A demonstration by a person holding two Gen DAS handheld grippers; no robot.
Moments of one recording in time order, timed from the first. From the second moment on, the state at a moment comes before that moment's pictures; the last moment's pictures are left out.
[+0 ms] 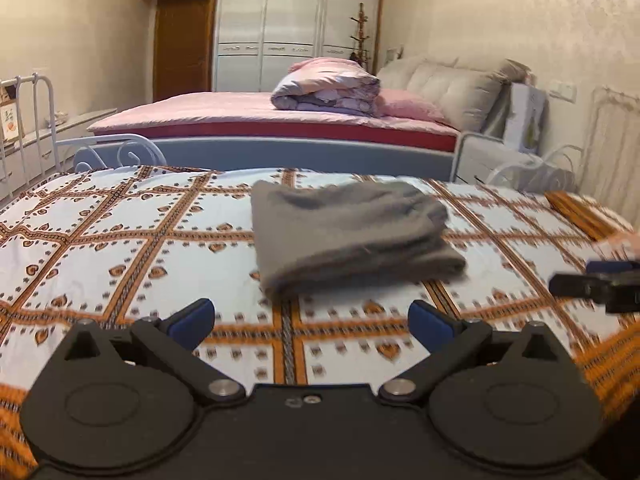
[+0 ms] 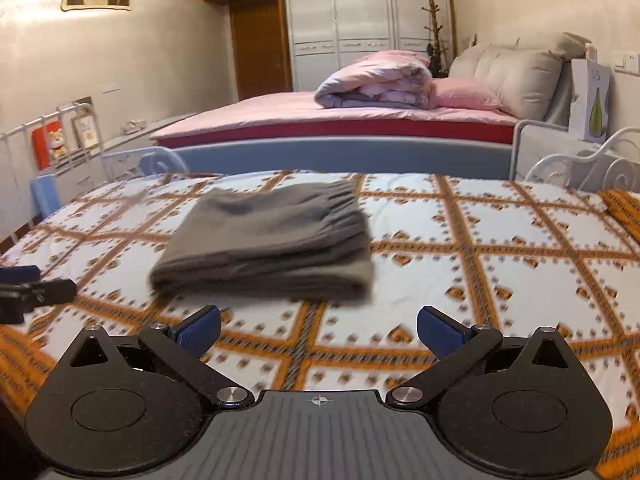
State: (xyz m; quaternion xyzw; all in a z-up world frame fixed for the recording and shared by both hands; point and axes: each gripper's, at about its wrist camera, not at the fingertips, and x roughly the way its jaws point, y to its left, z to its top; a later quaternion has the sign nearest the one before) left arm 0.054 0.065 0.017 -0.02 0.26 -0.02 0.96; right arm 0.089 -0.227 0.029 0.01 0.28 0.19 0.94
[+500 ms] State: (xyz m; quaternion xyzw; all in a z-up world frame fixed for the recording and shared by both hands) left arm 0.027 0.056 0.012 -0.03 0.24 -0.03 0.97; right arm 0.036 -0.221 0.022 -0.03 0.25 0.20 0.95
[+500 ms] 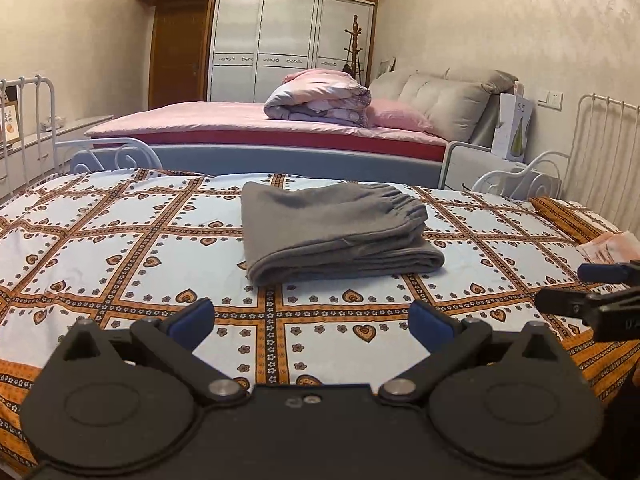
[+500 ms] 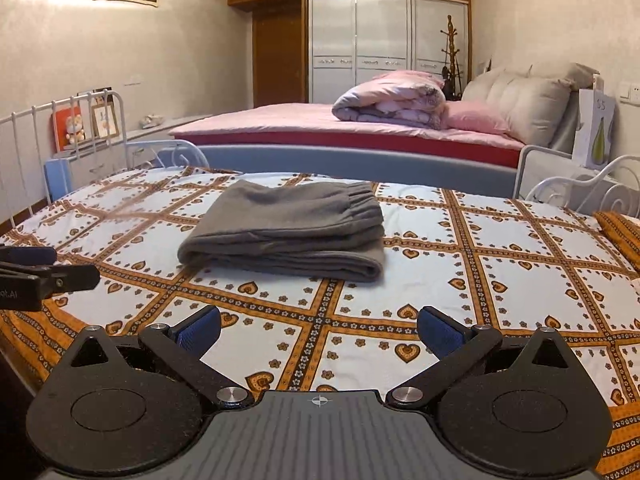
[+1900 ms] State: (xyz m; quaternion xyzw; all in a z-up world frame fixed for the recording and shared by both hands) left arm 0.028 0.052 0.010 -0.03 0.24 -0.04 0.97; right arm 0.044 -0.223 0.020 -0.01 0.25 0.19 0.95
